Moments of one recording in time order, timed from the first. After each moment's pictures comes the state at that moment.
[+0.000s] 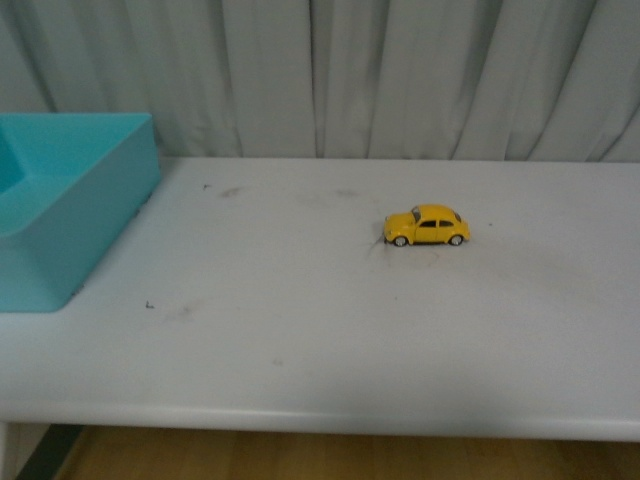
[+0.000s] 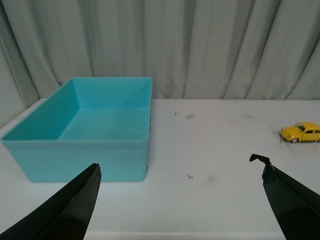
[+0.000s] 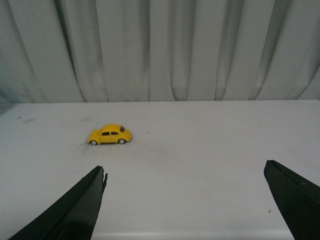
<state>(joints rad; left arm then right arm) 0.00 0.01 0.01 0.00 0.00 0.00 0.00 0.00 0.01 0.00 0.00 -0.01</state>
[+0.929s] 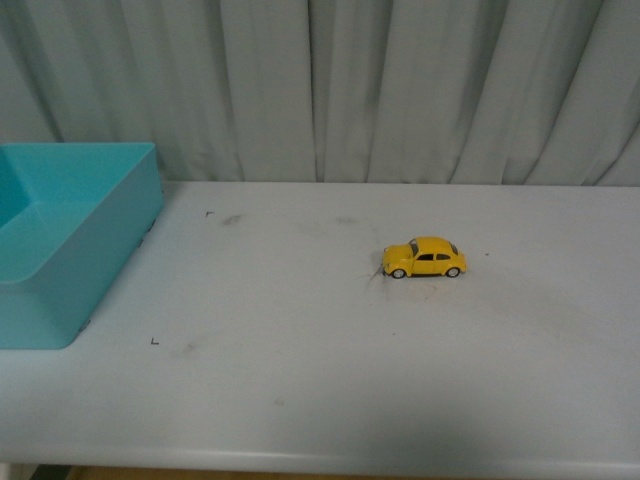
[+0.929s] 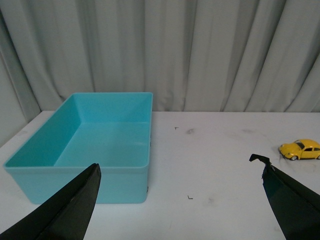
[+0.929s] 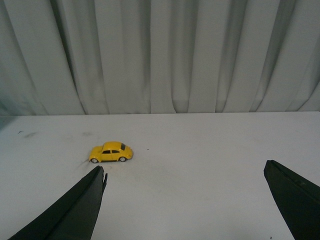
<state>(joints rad) 0.00 0.01 0.01 0.00 0.00 0.00 0.00 0.00 0.01 0.00 0.00 -0.01</state>
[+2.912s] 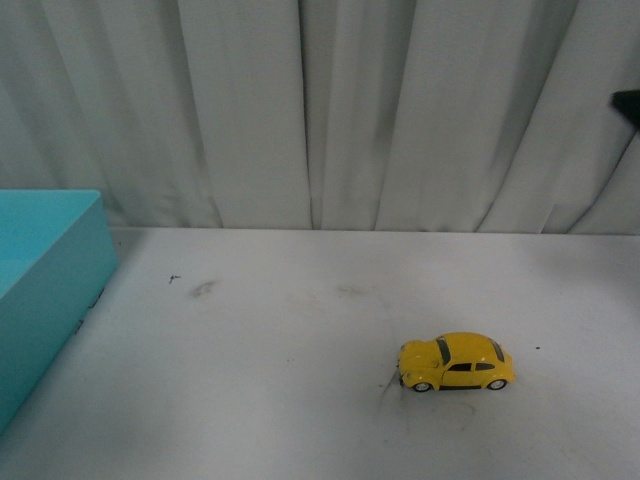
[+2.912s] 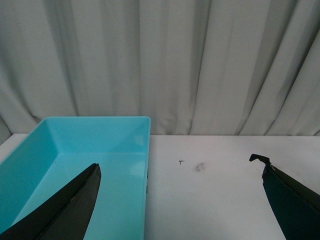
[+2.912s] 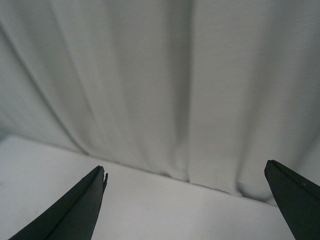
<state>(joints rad) 0.00 0.01 0.01 0.00 0.00 0.00 -0.14 1.83 0.83 0.87 -0.52 -0.03</state>
